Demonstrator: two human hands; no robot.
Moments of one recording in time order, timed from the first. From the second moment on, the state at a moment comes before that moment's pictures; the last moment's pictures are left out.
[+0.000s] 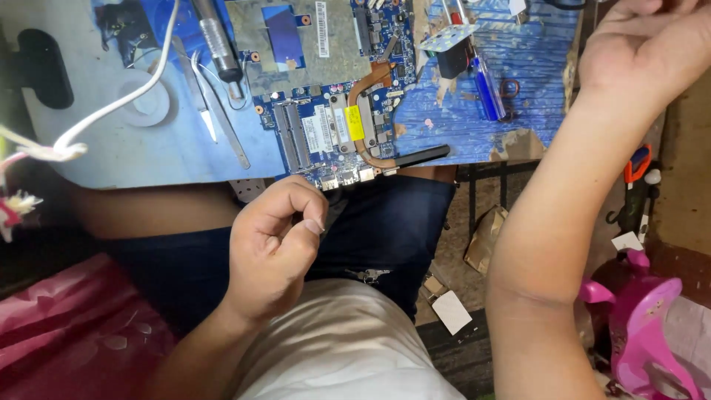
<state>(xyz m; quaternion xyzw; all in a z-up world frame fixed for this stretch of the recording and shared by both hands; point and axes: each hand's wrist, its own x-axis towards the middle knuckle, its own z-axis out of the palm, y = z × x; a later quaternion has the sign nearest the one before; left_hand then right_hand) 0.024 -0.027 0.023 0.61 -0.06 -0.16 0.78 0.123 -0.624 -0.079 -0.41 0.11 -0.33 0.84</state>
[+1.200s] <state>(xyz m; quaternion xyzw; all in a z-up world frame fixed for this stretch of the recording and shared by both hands) 0.076 -0.015 0.026 0.64 -0.04 -0.19 0.74 0.061 -0.205 0.064 -0.85 -0.26 -0.15 0.43</state>
